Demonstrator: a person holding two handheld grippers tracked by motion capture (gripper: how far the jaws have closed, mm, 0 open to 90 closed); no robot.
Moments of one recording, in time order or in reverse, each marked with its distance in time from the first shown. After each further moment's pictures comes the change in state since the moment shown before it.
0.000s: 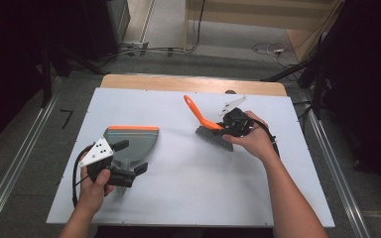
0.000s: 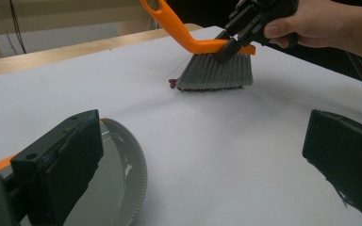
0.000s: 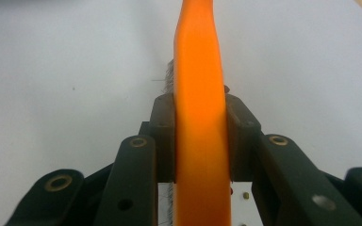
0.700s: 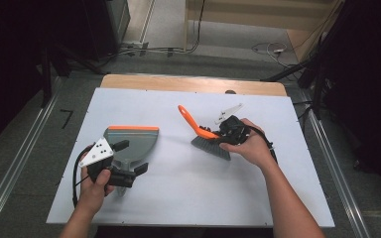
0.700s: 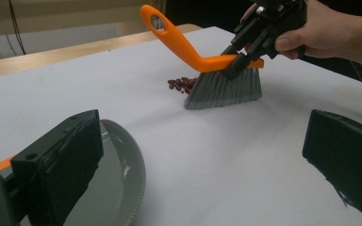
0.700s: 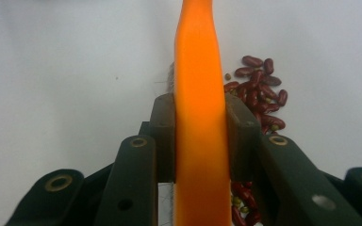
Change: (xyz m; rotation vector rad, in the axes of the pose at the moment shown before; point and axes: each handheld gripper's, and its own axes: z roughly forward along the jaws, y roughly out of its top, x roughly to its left) left arm -0.001 0.000 0.000 0.000 -0.001 0.002; right arm 0.021 -0.007 0.008 0.012 0.081 -0.008
